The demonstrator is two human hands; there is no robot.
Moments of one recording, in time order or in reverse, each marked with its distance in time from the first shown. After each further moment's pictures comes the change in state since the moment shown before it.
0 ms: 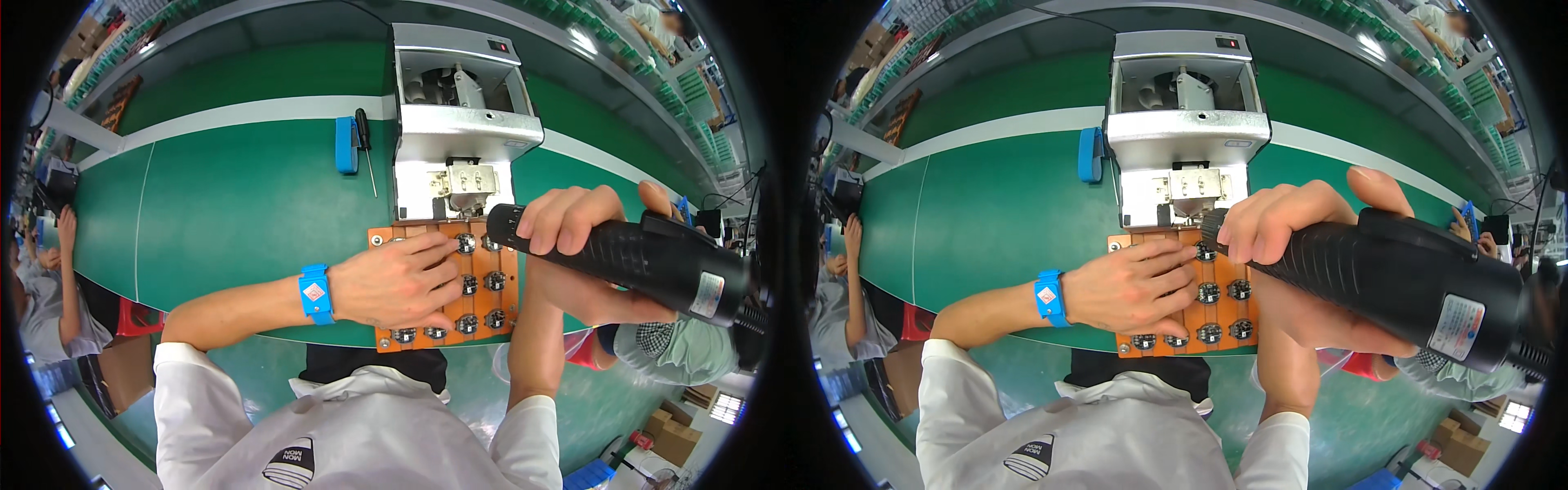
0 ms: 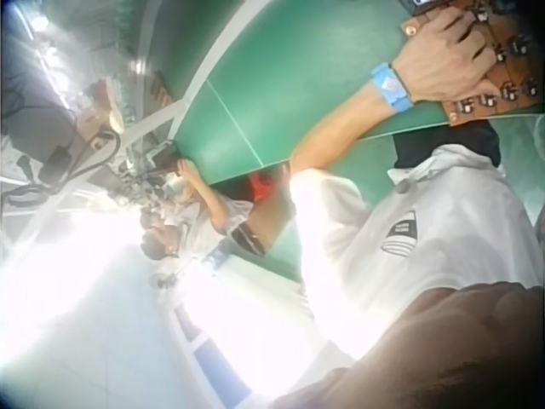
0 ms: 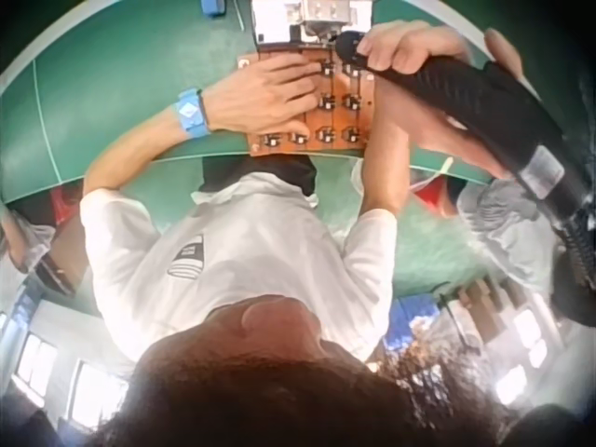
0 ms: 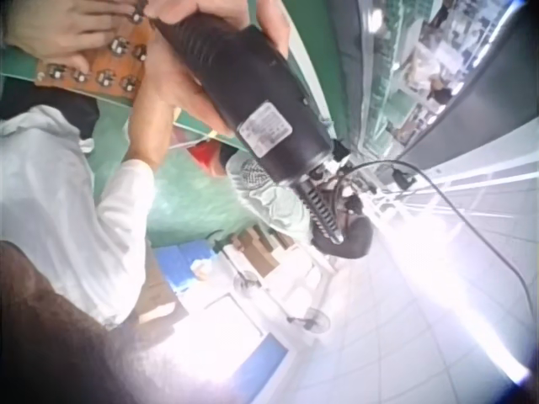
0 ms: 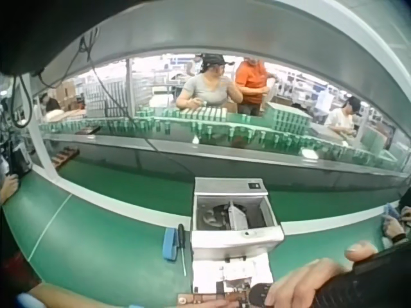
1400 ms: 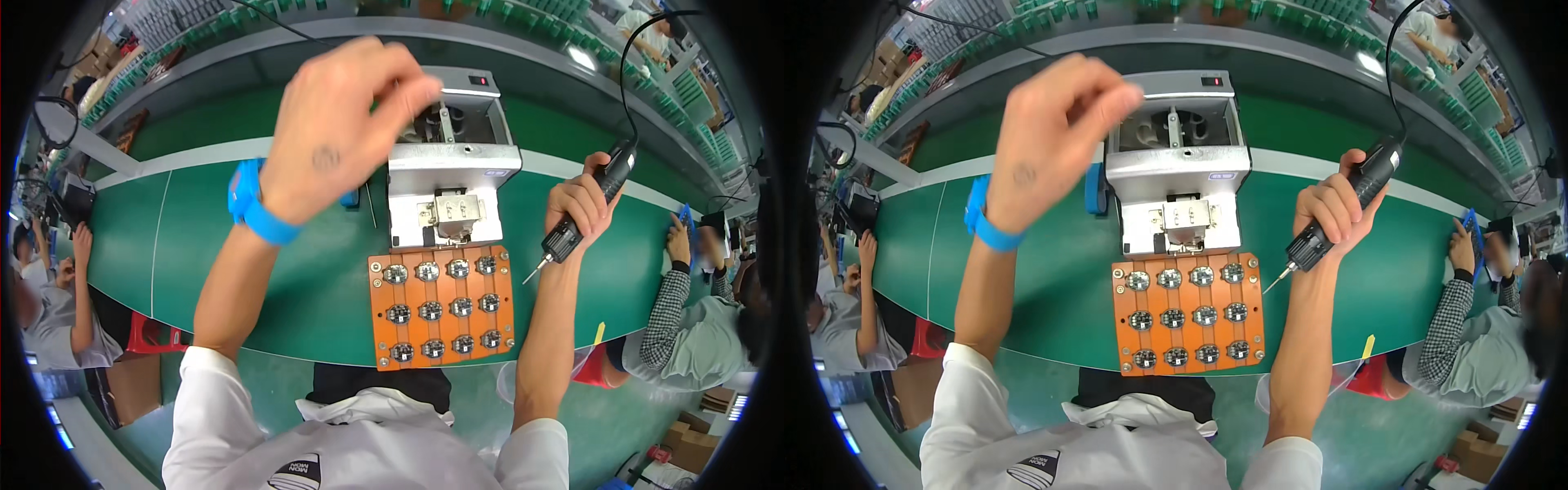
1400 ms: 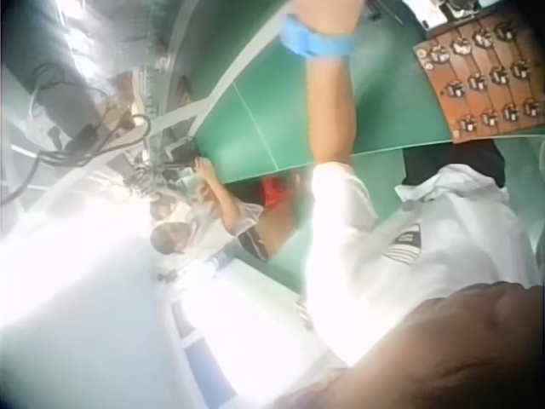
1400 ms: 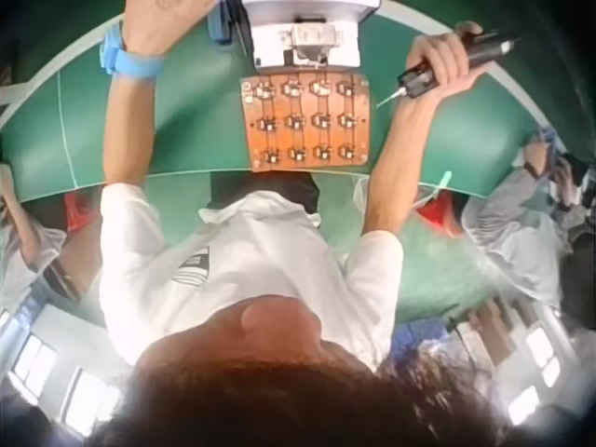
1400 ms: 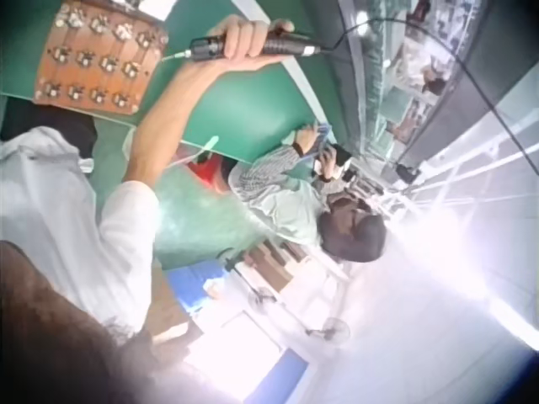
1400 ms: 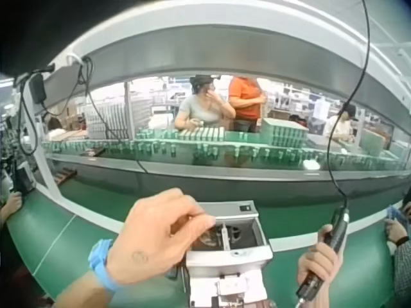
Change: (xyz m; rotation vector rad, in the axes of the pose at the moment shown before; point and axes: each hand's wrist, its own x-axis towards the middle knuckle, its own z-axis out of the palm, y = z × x) left_hand 0.060 -0.080 -0.125 0.154 0.539 -0.496; right_hand 0.014 0.028 -0.122 1.206 0.190 0.307
